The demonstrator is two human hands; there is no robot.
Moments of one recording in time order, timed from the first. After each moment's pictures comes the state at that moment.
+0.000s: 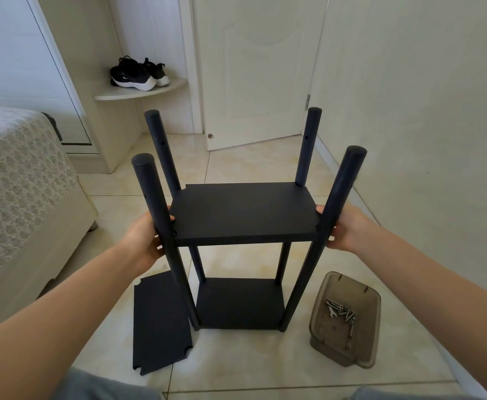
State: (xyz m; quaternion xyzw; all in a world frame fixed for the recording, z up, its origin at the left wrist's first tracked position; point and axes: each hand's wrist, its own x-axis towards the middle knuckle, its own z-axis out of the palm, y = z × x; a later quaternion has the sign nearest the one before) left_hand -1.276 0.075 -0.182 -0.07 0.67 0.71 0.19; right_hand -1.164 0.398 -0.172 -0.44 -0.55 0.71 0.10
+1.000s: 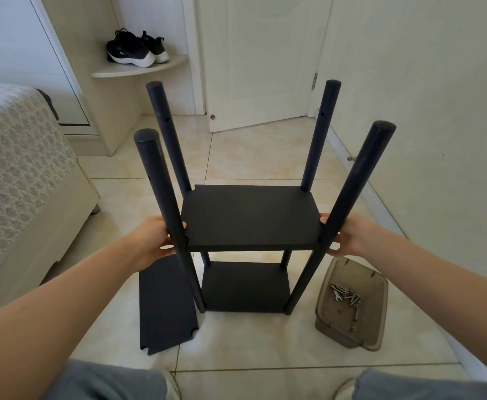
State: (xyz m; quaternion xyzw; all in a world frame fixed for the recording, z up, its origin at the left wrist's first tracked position) left_hand -1.287 0.061 -0.218 -0.04 0.76 0.60 0.26; right_hand -1.159 0.402 -0.222 -0.46 -0.55 0.69 0.02
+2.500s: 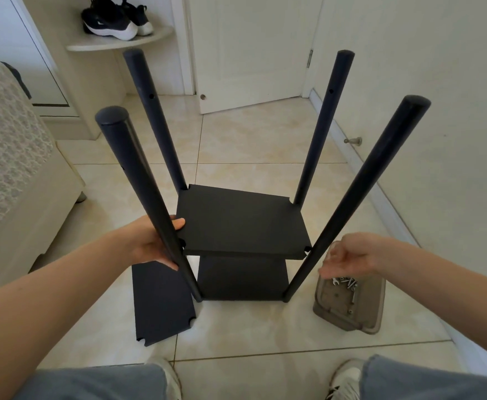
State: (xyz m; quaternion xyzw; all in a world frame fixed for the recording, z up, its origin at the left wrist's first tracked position) left_hand -1.315 0.052 -0.252 -0.07 0.67 0.59 0.43; right_hand -1.127 0.394 -0.253 -0.55 -0.52 0.63 -0.14
